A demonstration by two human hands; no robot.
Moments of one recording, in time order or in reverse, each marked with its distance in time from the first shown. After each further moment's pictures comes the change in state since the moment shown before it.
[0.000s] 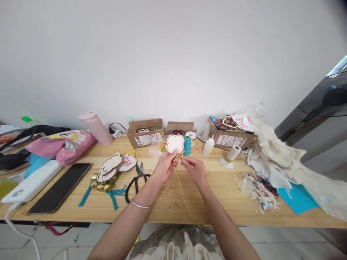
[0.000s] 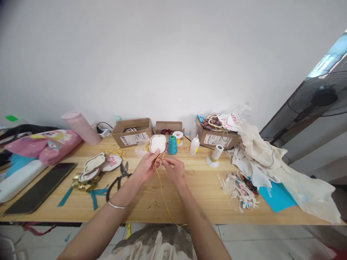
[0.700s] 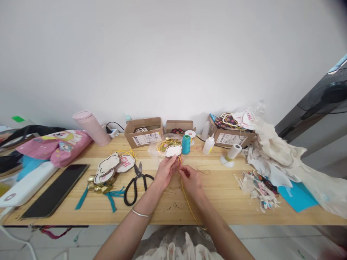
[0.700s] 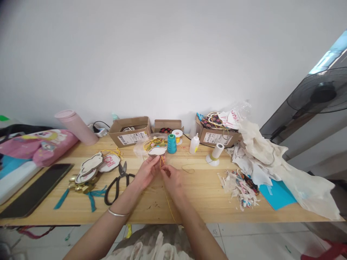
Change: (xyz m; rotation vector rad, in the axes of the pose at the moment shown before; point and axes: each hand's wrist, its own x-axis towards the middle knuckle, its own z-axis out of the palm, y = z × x) left_hand -0.008 -0.020 -0.013 -0.066 0.077 -0.071; right_hand -0.024 0.032 0.012 -0.134 -0.034 0.074
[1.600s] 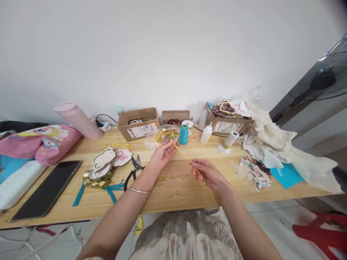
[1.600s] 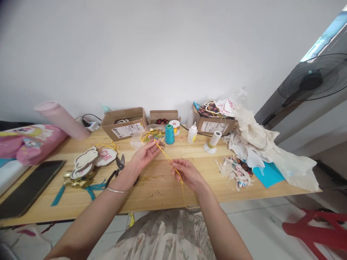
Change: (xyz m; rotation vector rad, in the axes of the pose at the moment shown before) left_hand 0.033 0.017 -0.011 -0.152 0.088 -0.129; right_hand -0.019 -0.025 -0.061 0.604 -0.354 0.476
